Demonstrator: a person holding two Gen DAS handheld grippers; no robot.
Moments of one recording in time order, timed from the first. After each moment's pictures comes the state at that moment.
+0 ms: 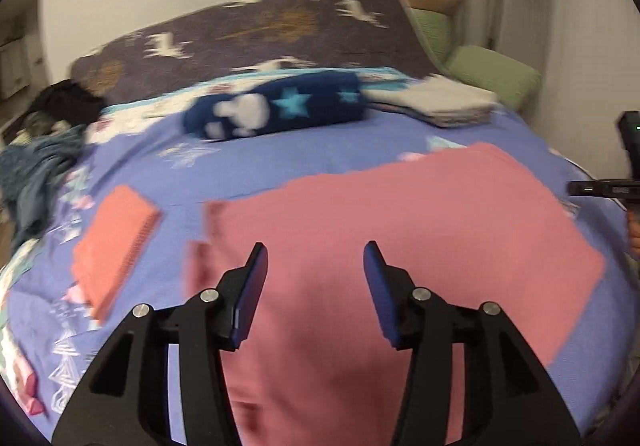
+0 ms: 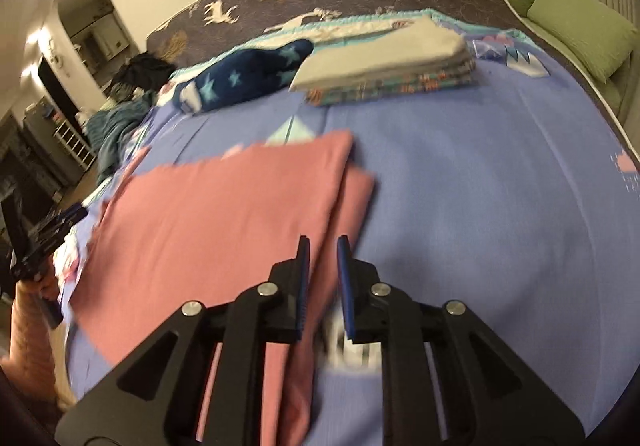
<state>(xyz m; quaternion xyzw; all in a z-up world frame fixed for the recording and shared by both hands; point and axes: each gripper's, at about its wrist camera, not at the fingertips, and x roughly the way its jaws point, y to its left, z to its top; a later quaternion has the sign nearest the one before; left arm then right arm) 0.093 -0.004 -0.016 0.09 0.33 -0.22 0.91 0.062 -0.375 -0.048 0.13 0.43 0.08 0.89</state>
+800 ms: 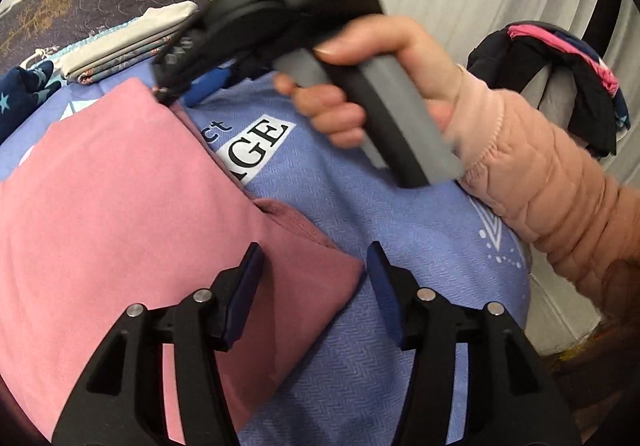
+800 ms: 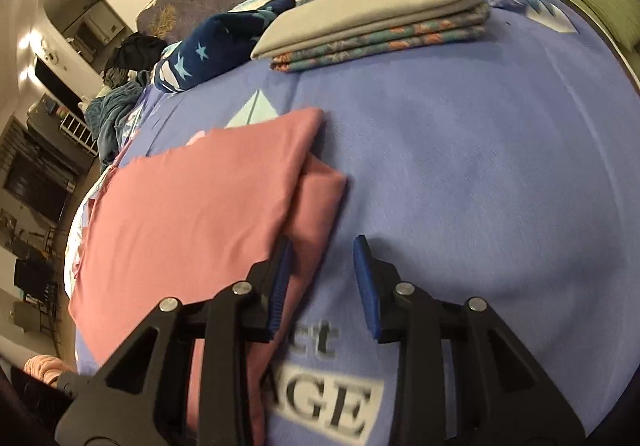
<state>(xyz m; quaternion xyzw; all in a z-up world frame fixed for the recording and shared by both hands) 0.027 -0.249 -0.075 0.15 0.40 -0.49 0.76 0.154 -0.395 -0.084 0.15 0.48 0.12 0.85</state>
